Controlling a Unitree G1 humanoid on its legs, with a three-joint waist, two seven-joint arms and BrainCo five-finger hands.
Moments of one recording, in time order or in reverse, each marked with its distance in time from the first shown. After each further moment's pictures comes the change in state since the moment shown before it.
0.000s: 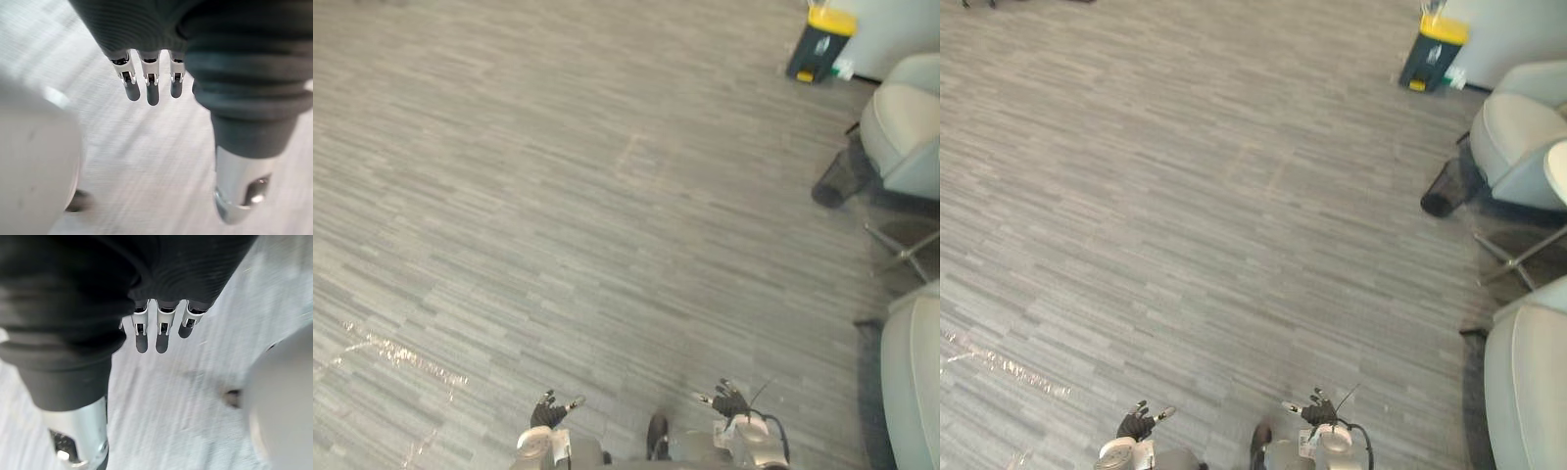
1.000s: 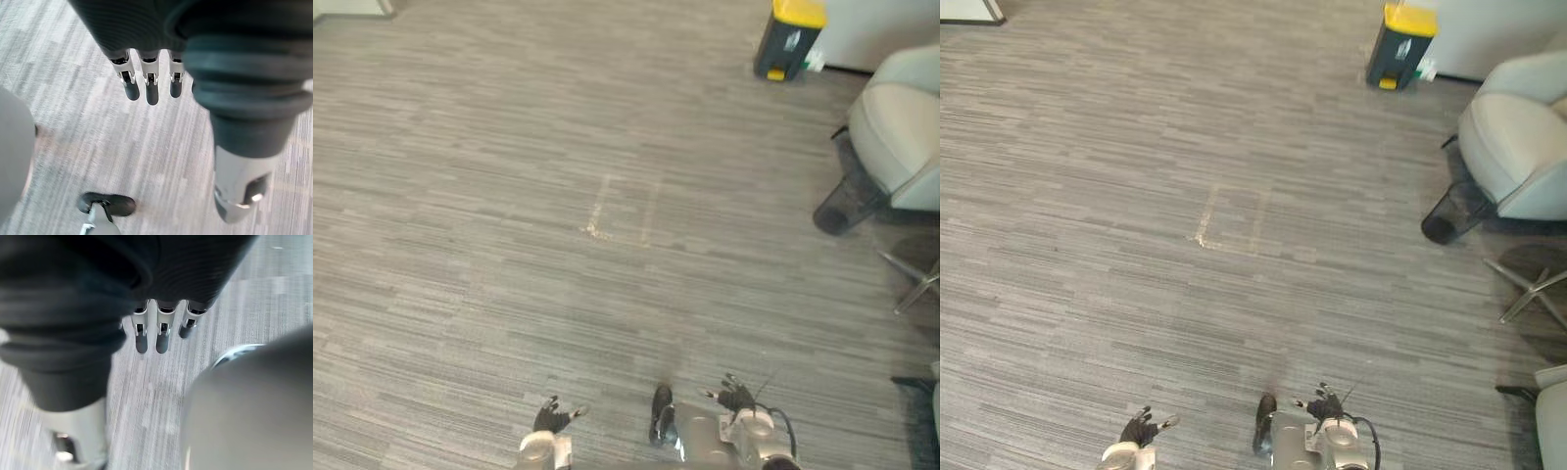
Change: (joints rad) left arm -0.022 -0.014 -0.080 0.092 0.017 -0.010 -0.004; right arm 0.002 -0.056 -0.077 0.030 -0.040 0.004 0.013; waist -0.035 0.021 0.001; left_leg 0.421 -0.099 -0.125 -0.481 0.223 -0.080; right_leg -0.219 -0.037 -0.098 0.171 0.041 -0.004
